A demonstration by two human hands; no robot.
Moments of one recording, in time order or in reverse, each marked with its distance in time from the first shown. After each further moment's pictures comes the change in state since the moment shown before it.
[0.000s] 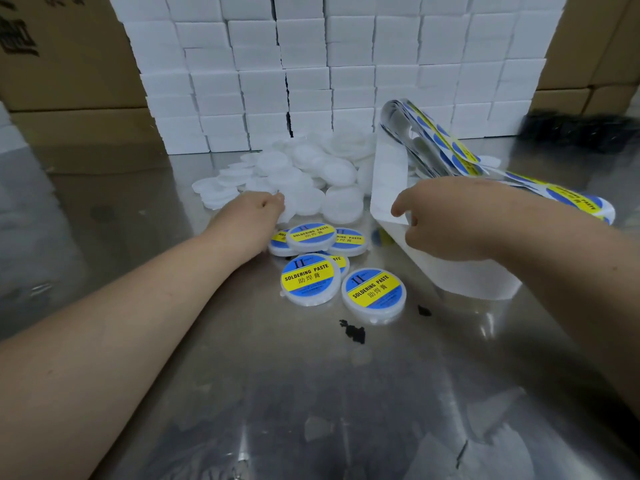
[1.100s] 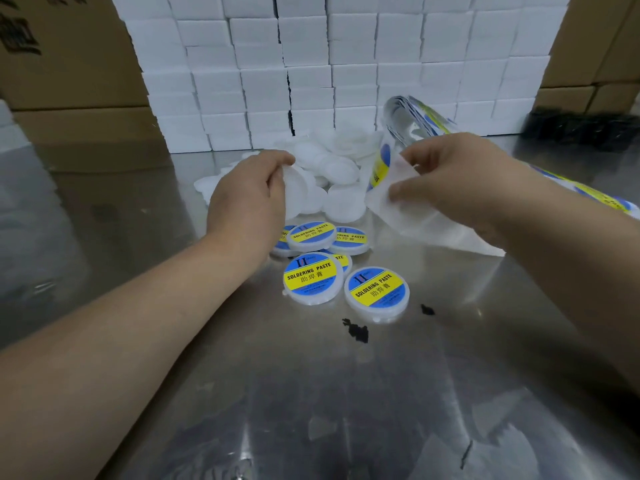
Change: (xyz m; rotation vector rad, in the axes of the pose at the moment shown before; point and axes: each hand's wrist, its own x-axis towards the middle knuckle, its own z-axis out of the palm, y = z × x) left_hand -0.029 0.026 -0.007 -0.091 0.436 0.319; right_hand 0.004 0.004 -0.003 0.989 0.268 0.077
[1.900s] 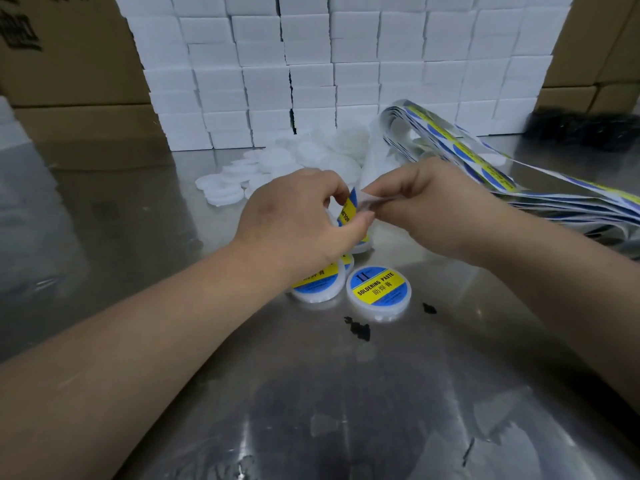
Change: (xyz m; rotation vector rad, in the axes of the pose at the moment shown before) left_hand -0.024 0.048 -0.008 0.178 -0.262 0.200; right_hand -0.010 -0.001 0.022 0.051 -0.180 -0.215
